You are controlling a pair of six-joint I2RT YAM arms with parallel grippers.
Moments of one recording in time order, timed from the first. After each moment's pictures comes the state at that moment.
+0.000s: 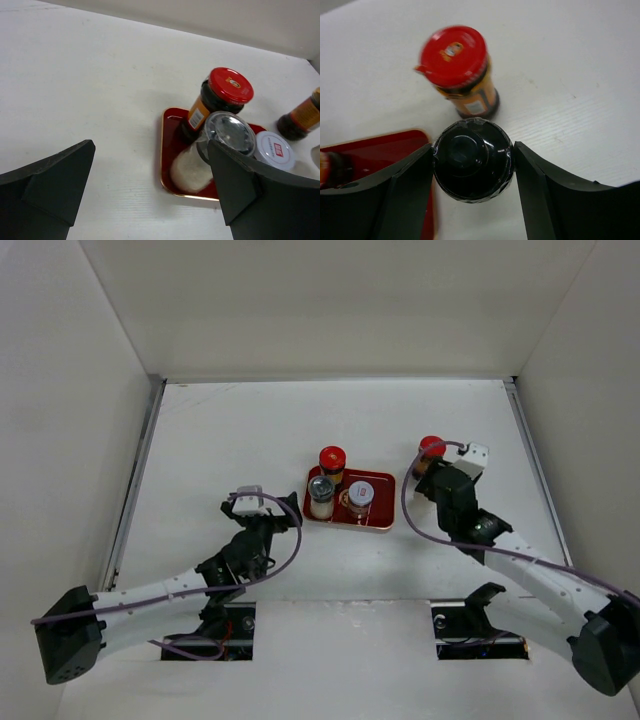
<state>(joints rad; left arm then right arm) -1.04 0.78 0.20 0.57 -0.94 -0.32 0.55 0.95 0.54 -0.03 0.70 0.52</state>
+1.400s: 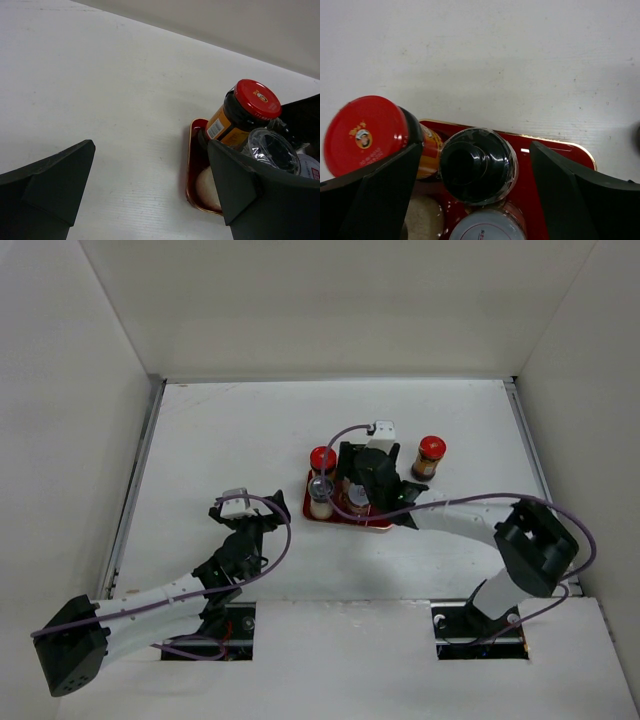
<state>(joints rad) -0.94 0.74 0.11 0.64 -0.97 -0.33 0.81 1.60 0.91 0.26 0.61 0.46</state>
